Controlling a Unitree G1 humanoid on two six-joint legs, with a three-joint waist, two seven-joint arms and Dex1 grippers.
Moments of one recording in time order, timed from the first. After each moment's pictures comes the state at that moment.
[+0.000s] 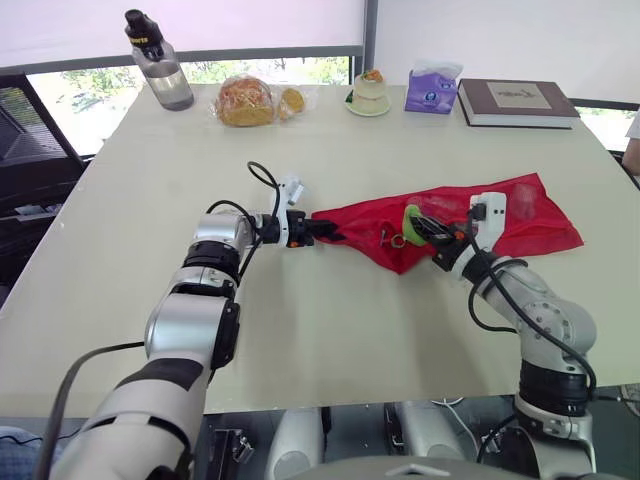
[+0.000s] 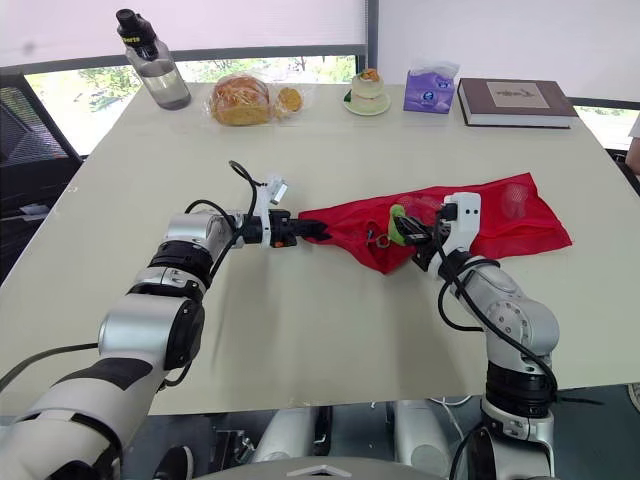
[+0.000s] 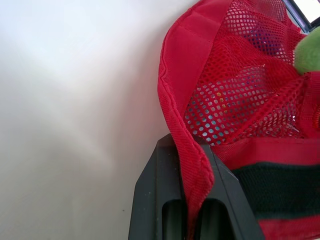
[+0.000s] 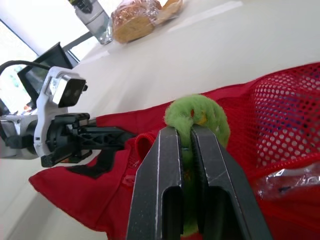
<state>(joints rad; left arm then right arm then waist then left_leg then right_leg) -1.02 0.40 -0.01 1.03 -0.18 0.58 -1.13 -0.32 -0.10 -0.21 -0.38 0.63 0.94 0.30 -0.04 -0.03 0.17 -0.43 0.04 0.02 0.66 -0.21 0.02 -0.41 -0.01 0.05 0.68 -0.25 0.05</state>
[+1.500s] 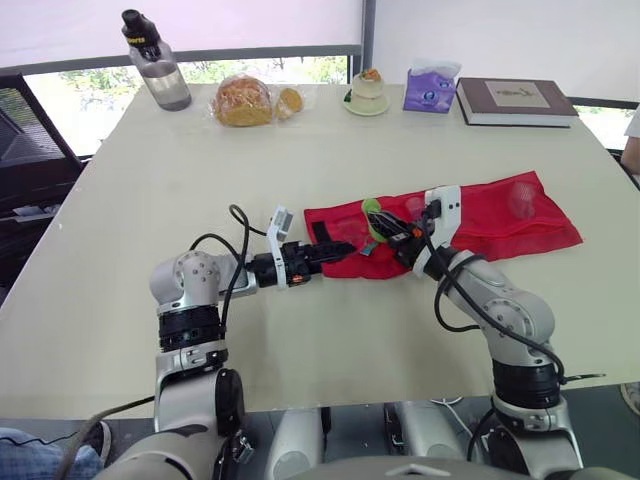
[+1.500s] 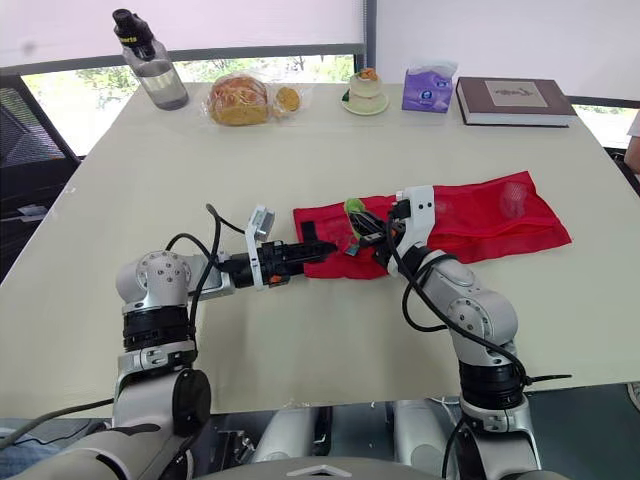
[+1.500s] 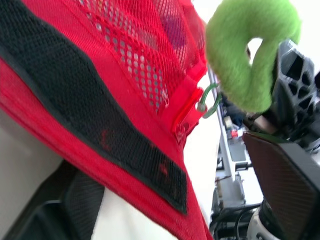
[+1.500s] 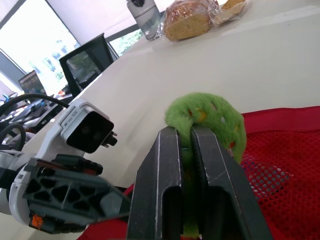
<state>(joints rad) -0.61 0.24 0.45 0.16 -0.68 1.54 -0.67 -0.37 -0.07 0.01 -0.33 0.60 0.81 0.28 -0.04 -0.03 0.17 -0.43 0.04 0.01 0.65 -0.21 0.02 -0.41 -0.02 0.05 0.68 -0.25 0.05</state>
